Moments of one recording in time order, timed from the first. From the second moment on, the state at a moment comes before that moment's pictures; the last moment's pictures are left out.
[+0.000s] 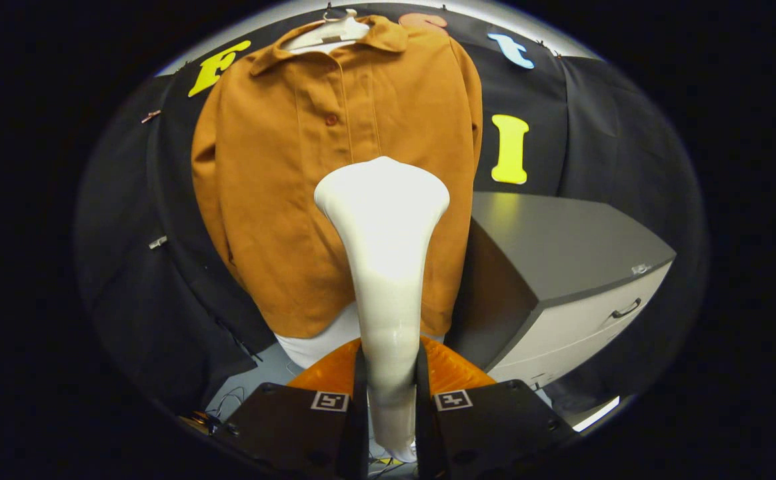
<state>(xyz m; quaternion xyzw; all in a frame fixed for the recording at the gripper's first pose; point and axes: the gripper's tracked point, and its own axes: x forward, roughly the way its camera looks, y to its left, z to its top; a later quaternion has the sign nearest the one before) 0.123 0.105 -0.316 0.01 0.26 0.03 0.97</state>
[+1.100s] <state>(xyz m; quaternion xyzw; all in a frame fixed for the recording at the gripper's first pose) 0.209 0.273 -0.178 -0.05 0.08 0.09 0.99</state>
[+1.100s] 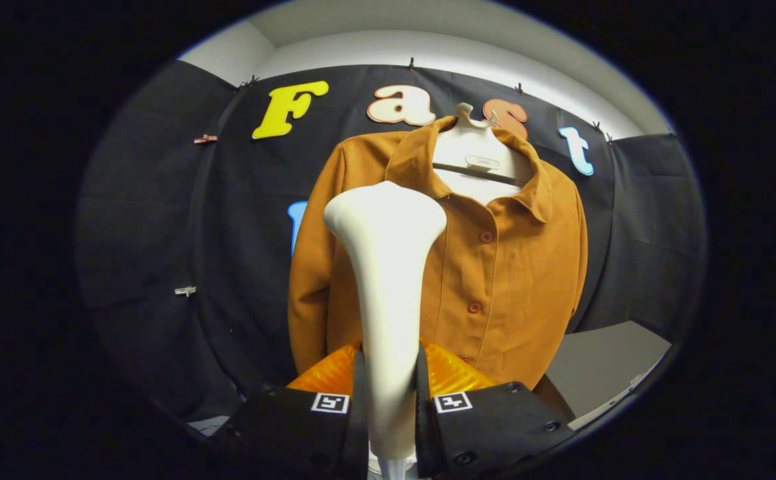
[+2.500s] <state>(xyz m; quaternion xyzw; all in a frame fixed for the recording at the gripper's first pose) 0.186 0.238 -0.374 -0.09 0.21 0.07 0.97</state>
